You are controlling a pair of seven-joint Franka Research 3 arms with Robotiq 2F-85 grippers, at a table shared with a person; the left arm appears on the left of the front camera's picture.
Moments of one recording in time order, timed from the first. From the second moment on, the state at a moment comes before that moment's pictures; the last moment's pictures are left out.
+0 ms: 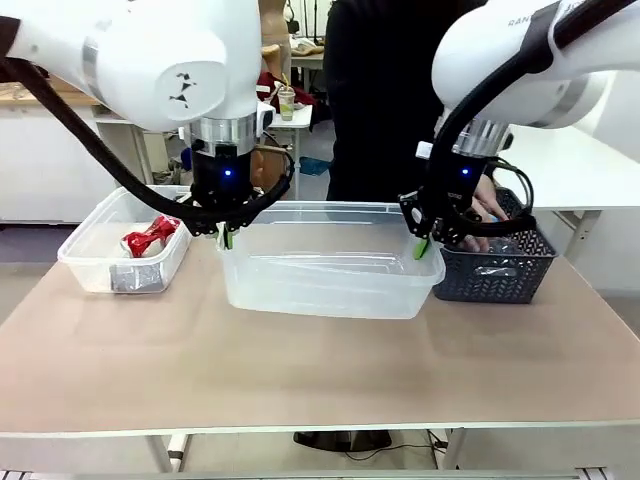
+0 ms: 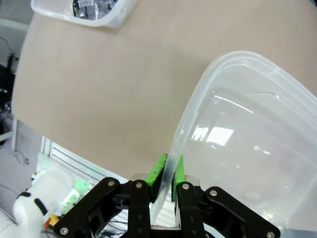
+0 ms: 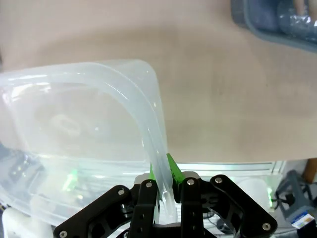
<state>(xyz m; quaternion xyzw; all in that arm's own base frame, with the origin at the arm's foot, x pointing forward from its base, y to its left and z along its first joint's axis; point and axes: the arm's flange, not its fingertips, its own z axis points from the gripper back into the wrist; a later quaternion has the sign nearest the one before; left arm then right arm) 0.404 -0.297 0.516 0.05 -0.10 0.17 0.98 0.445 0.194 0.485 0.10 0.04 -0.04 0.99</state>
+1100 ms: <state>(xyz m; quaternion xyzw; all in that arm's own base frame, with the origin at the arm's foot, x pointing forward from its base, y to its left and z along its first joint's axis) 0.390 -0.295 0.508 0.04 -0.15 0.04 0.99 0.451 0.195 0.479 0.10 0.05 -0.01 0.99</state>
